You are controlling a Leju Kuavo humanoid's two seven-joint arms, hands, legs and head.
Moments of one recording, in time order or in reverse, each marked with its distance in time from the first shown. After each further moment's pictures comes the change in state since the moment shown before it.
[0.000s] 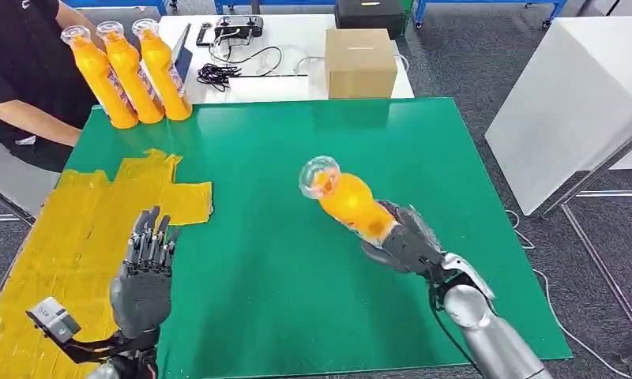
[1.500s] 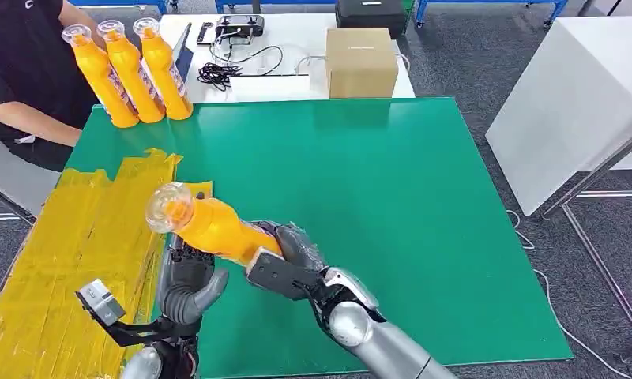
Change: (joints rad) left arm -0.093 -0.043 -0.160 0.059 0.005 0.070 -0.014; right arm -0.109 0.328 0.352 0.238 0.100 -0.138 0.039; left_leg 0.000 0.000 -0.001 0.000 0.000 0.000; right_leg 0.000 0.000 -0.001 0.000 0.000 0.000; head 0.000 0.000
